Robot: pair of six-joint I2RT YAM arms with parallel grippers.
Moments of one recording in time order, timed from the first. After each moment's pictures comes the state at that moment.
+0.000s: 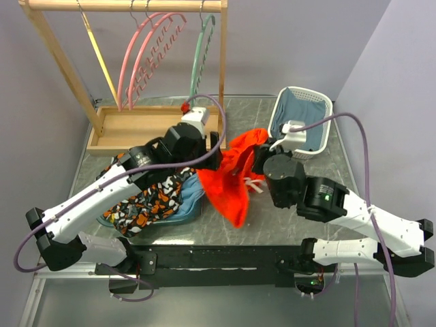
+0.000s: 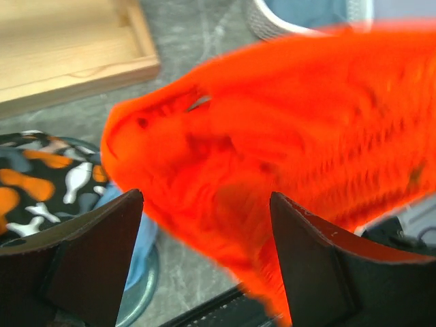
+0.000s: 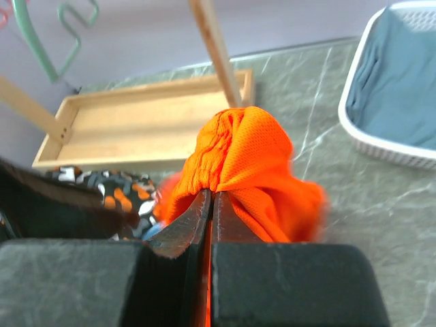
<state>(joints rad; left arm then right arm) -0.91 1.31 1.49 -0.73 -0.30 -0.55 1.20 1.01 1.24 -0.56 1.03 0.58</state>
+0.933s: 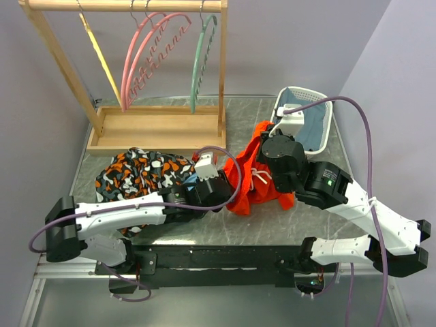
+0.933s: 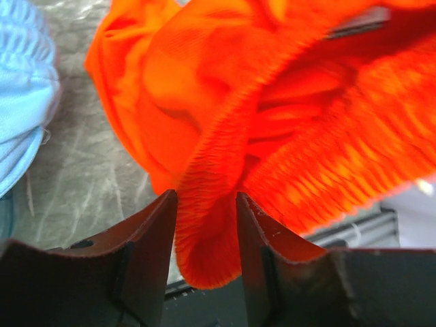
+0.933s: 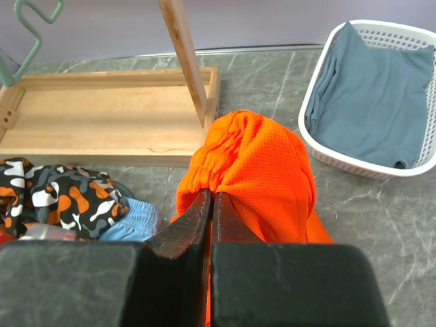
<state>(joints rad) -1.24 1.34 1.04 -0.37 -0.59 -1.12 1.07 1.12 1.48 -0.76 0.95 0.46</state>
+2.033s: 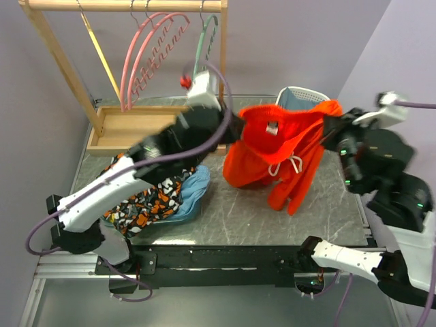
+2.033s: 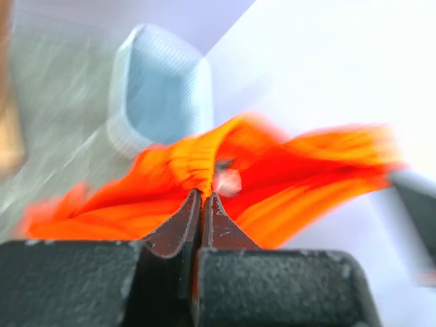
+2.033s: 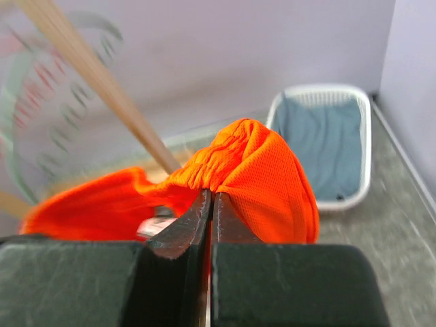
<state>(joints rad) -1.13 1.48 1.83 -0.58 -0.56 -0.83 0.83 0.94 1.70 -0.86 0.88 0.38</state>
